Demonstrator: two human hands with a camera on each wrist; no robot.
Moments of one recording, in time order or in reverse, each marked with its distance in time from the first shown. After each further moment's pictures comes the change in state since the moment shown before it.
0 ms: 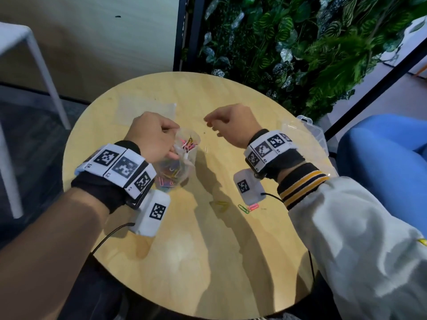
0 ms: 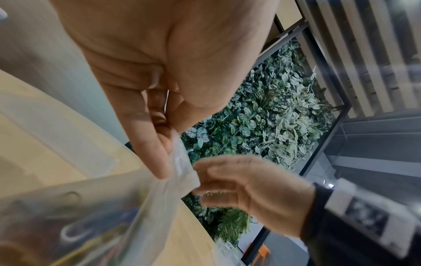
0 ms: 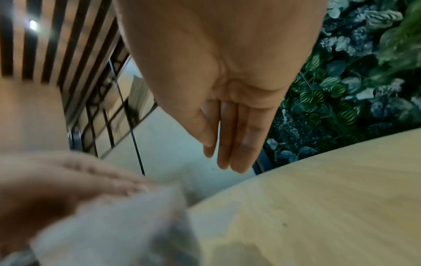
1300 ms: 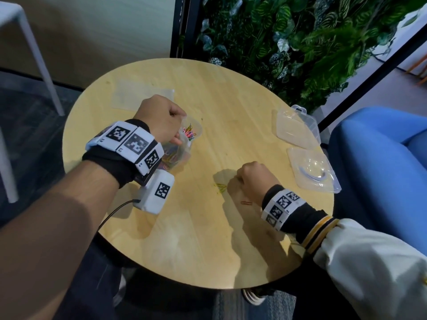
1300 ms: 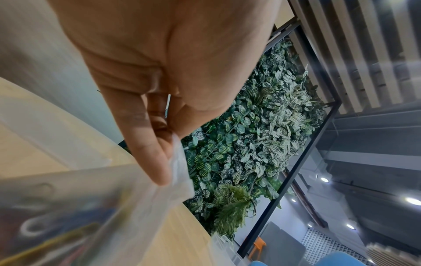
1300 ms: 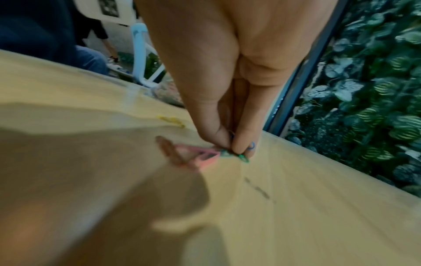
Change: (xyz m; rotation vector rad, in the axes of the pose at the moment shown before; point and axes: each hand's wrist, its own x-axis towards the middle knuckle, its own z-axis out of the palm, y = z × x) left_hand -0.018 0.012 0.005 0.058 -0.030 0.031; right_hand -0.125 0.057 0.039 -0.698 -0.334 0.148
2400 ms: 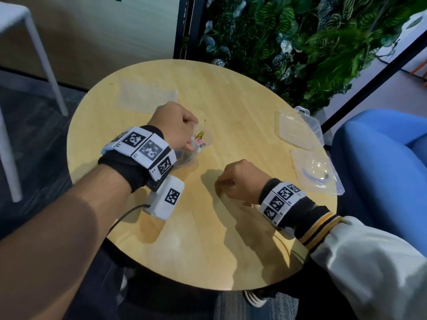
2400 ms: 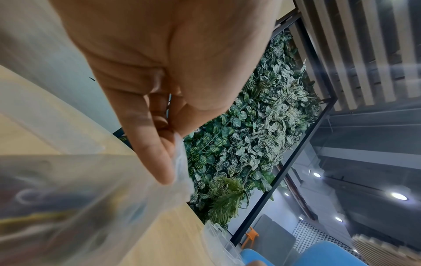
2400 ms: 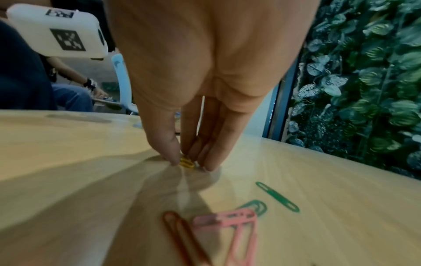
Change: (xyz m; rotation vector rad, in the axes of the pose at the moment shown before) left_hand -0.003 0.001 0.015 -0.002 -0.046 0.050; right_hand 0.007 -0.019 -0.013 0.158 -0.035 -0.274
